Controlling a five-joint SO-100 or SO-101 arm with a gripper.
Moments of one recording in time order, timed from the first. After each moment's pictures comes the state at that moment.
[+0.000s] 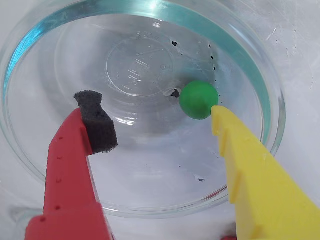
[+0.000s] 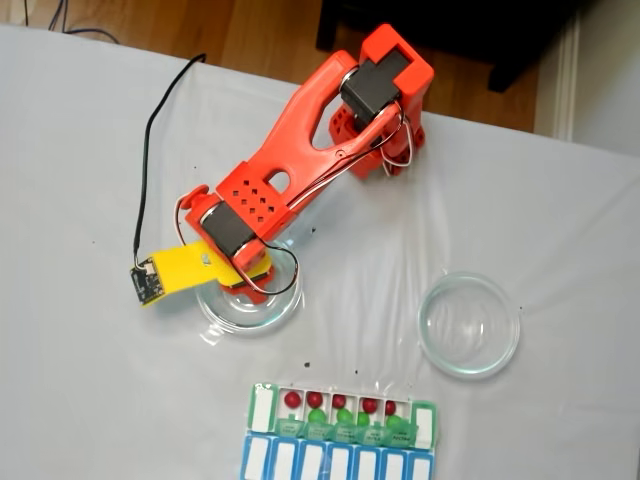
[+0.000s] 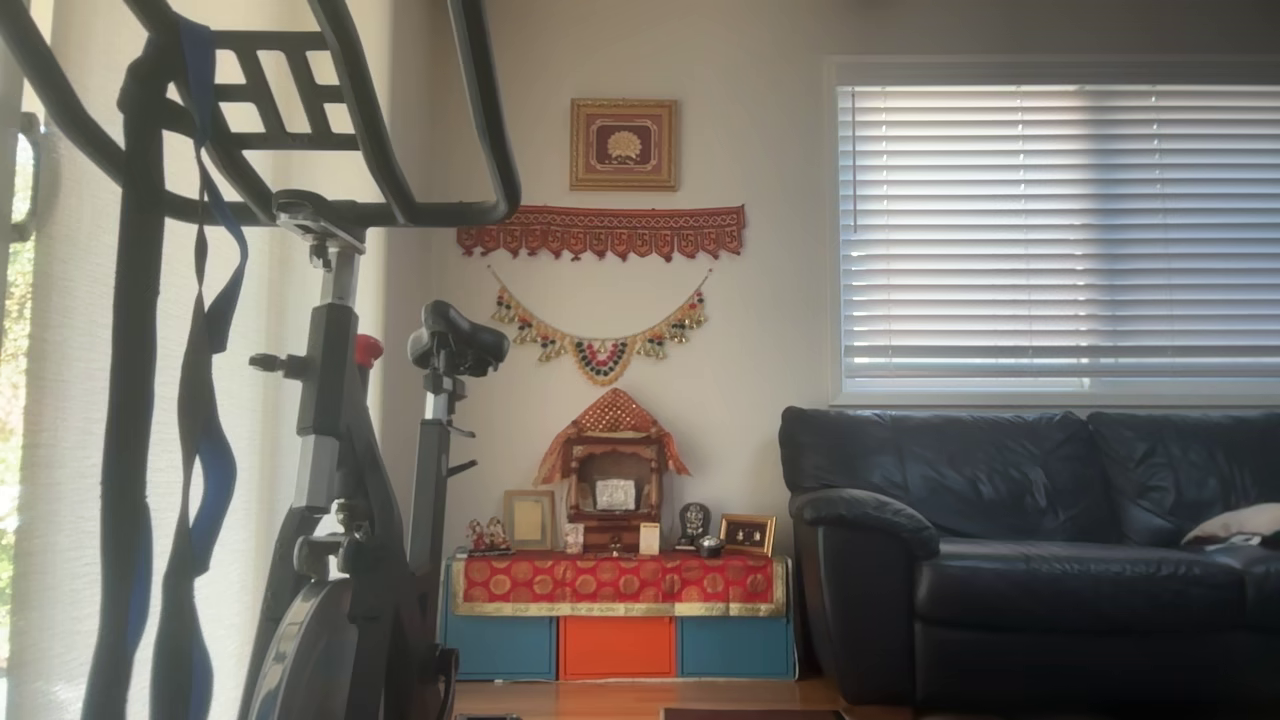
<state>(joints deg) 35.2 101.2 101.6 78.2 -65.0</state>
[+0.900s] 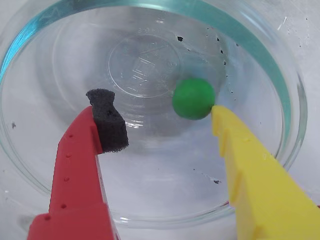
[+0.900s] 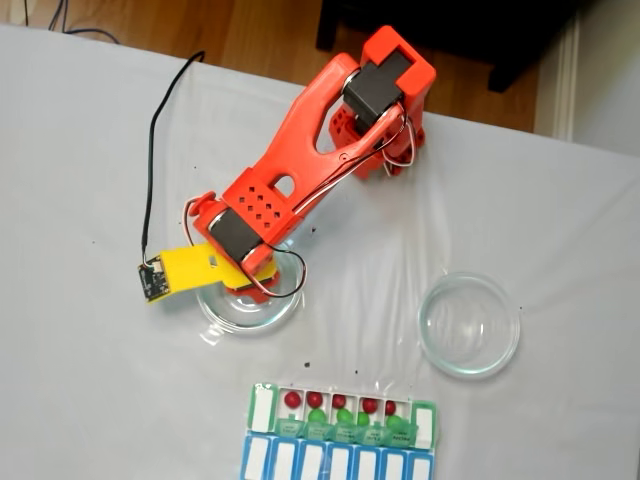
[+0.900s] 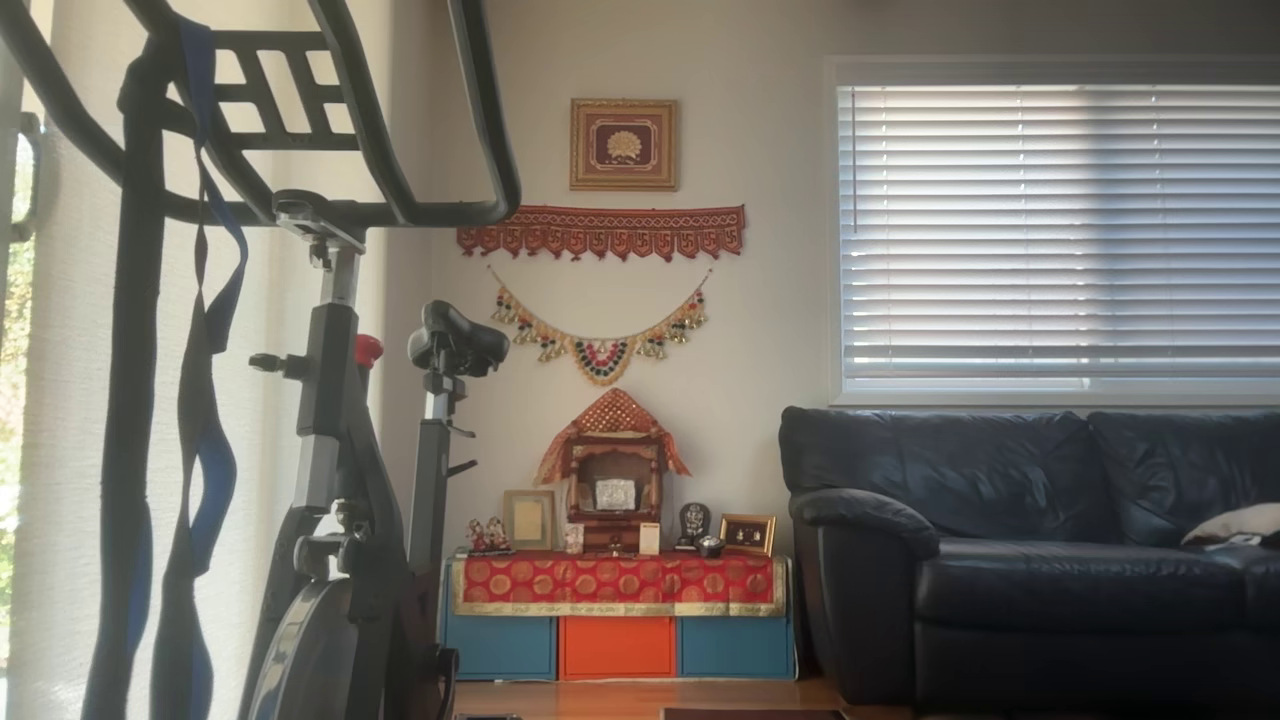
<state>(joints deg) 33.4 101.2 105.7 74.6 -60.0</state>
